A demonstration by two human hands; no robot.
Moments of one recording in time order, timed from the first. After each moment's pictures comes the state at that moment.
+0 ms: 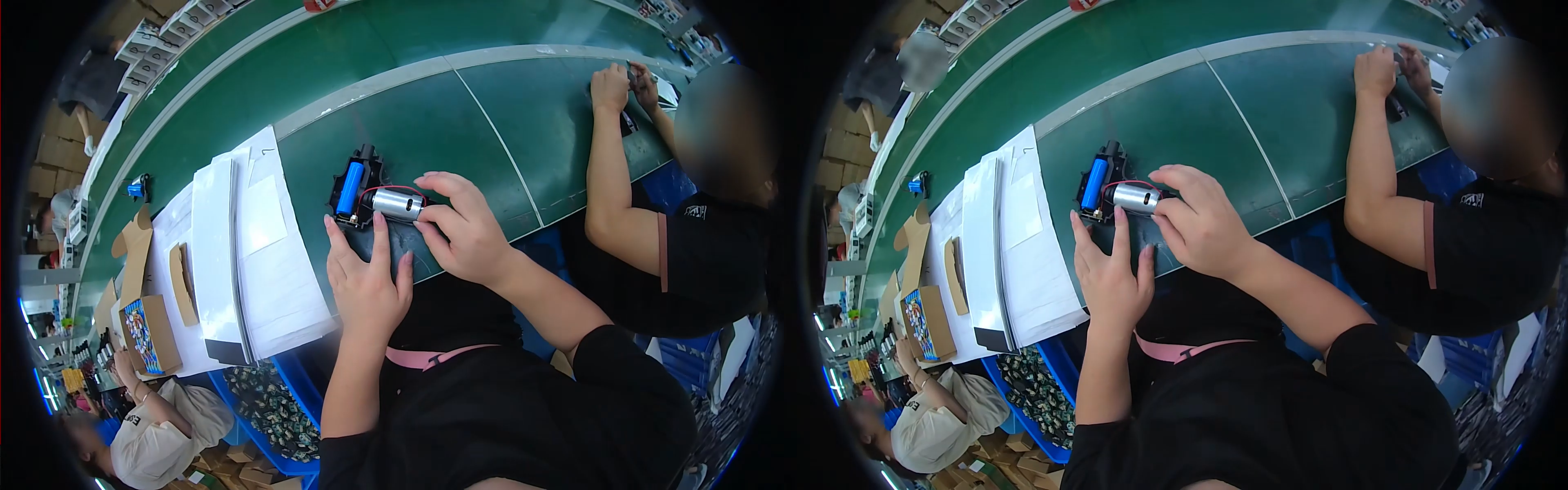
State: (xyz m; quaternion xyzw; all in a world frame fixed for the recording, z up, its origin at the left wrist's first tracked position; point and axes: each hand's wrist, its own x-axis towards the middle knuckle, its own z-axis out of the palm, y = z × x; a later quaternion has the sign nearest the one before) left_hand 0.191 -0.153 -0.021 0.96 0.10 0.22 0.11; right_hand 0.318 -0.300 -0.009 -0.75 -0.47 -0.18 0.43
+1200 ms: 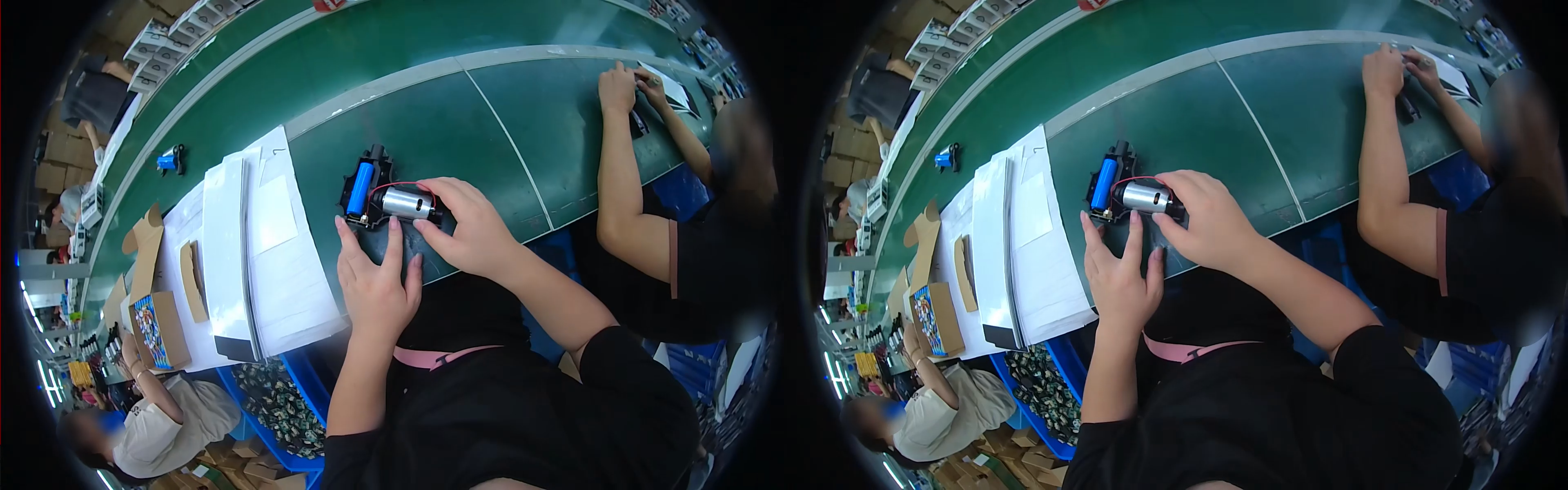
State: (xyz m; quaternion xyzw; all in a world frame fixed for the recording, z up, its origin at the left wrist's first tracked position) left_hand 0.191 -0.153 -0.022 0.96 0.09 0.23 0.13; right_hand 0.323 -0.292 -0.007 -0.78 -0.38 -0.02 0.50
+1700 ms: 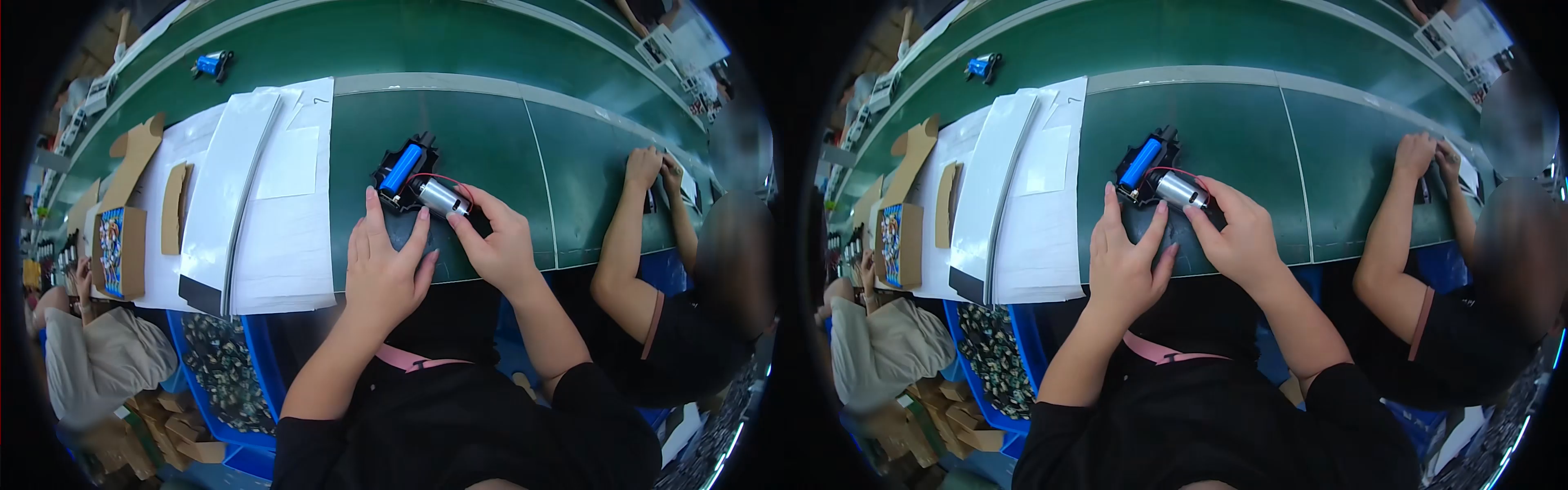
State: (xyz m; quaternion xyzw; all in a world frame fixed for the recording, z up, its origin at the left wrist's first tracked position) left_hand 0.189 -0.150 -0.021 0.95 0.10 0.25 0.17; right_hand 0.326 -0.289 -0.005 -0.79 -0.38 -0.02 0.48
